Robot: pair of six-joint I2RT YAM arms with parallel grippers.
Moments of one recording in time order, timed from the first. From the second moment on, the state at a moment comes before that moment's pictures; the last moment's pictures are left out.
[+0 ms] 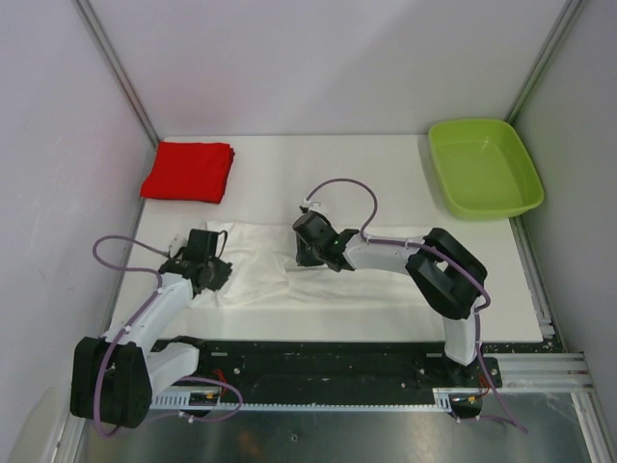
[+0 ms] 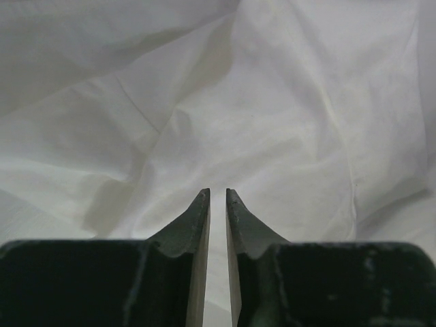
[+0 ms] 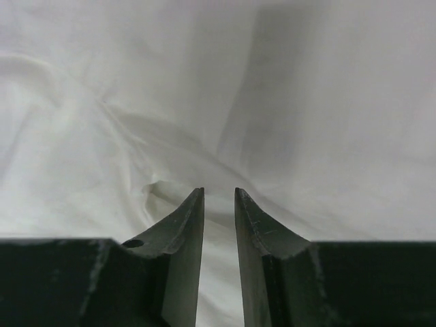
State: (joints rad) left arm -0.18 1.06 0.55 -0.55 -0.21 -1.15; right arm 0.91 1.93 1.23 -0.14 0.16 0.70
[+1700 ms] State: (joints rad) left arm -0.23 1.14 0.51 -0.59 -0.23 -1.33; right arm 0.59 1.71 1.12 -0.44 0.35 0.56
